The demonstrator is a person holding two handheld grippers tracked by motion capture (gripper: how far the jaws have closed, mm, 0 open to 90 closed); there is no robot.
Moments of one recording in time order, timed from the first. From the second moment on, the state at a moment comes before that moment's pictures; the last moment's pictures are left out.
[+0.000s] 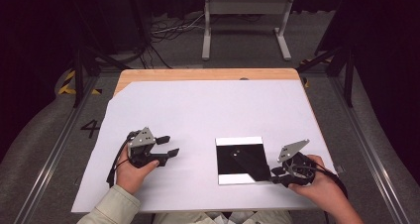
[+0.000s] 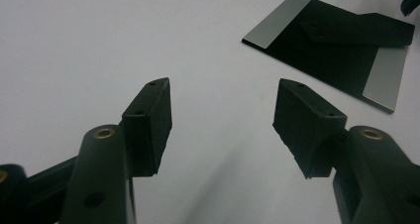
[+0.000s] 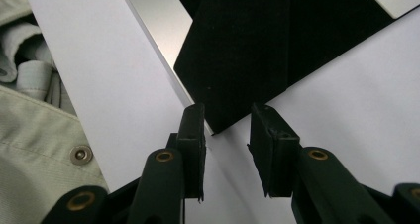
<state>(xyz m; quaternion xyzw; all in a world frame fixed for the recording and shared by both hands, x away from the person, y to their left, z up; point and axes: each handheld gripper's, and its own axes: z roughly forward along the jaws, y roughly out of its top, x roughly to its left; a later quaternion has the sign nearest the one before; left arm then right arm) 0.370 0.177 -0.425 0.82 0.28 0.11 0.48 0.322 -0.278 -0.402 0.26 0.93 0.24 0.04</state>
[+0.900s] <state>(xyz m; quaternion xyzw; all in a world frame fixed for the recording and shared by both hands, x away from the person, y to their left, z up) 0.373 0.175 -0.429 0.83 0.28 0.11 0.46 0.318 -0.269 -0.407 0.25 0.95 0.18 0.04</state>
